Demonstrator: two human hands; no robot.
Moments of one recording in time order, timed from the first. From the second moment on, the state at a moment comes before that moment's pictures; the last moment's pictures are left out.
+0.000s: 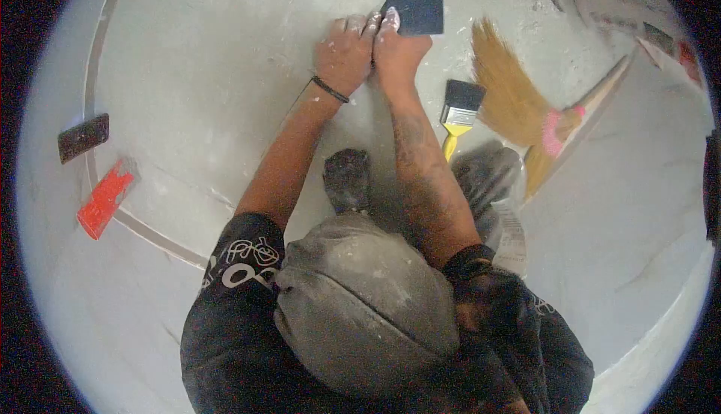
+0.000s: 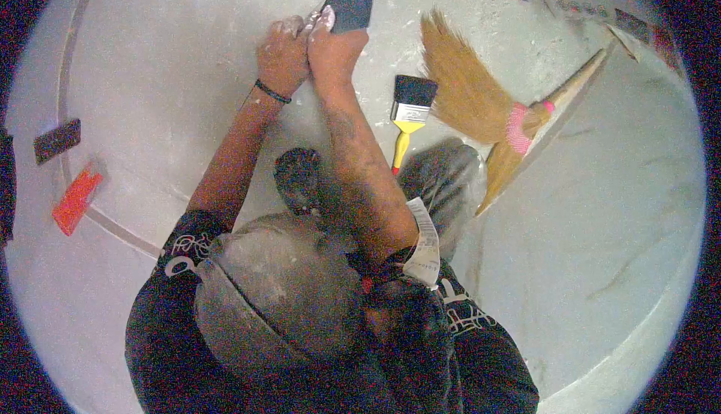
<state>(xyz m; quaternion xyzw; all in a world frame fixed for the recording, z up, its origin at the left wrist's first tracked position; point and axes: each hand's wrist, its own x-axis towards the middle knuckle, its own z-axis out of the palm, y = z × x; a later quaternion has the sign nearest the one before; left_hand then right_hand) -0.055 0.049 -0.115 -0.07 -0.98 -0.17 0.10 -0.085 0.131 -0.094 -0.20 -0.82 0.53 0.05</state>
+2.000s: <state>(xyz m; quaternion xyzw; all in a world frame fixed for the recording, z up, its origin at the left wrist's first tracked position) -0.137 0.088 -0.097 -0.13 -0.96 -0.22 0.09 -0.179 0.205 -0.112 -0.17 -0.88 0.44 0.10</state>
